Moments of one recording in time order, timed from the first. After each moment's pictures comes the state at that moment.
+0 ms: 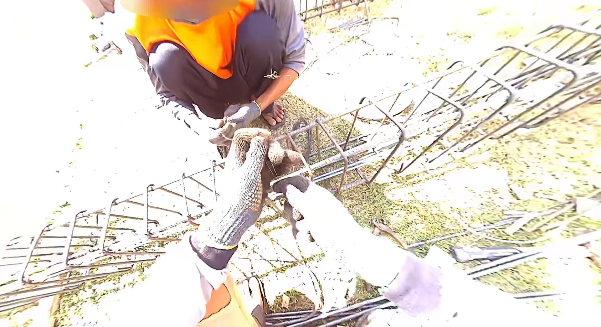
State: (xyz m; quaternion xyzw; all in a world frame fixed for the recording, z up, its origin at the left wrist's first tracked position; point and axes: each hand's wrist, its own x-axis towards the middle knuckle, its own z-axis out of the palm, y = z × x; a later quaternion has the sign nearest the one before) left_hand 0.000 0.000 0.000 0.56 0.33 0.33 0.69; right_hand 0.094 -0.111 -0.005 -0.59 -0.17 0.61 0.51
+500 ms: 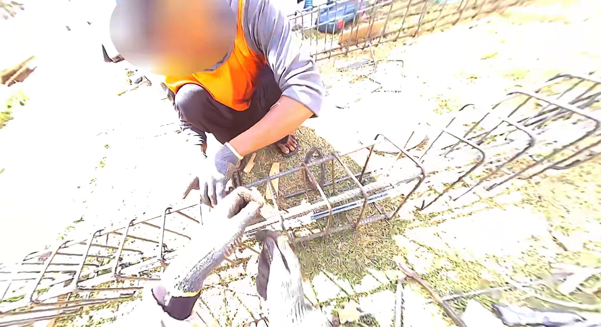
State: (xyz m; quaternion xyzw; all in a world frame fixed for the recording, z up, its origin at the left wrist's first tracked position) left_hand -0.088 0.055 -0.020 0.75 0.40 0.14 0.51; right_hand -0.030 -0.077 -0.112 -0.48 -0.15 0.47 0.73
